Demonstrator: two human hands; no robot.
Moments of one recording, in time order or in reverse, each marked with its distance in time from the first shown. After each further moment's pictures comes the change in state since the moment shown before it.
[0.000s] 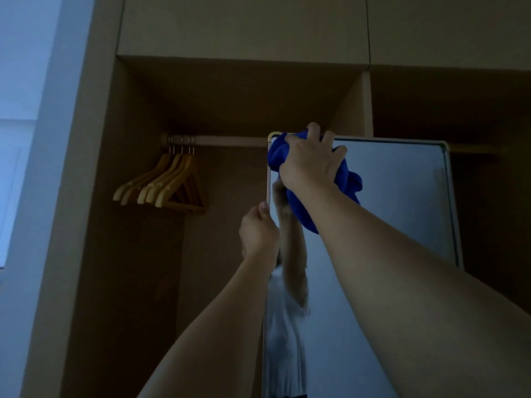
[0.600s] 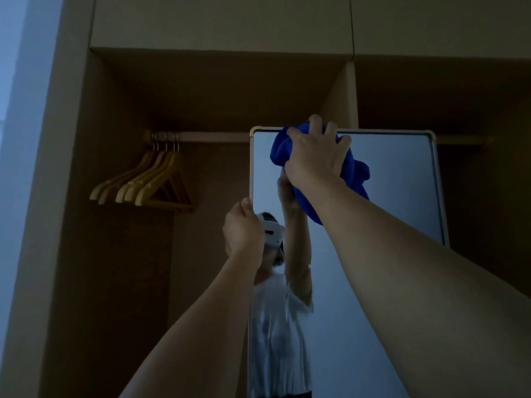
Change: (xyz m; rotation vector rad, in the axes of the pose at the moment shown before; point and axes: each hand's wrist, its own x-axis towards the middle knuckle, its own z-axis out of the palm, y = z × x) left_hand 0.001 -0.004 0.005 0.044 0.042 0.028; right_hand 0.006 0.037 0.008 -0.092 0.055 -0.033
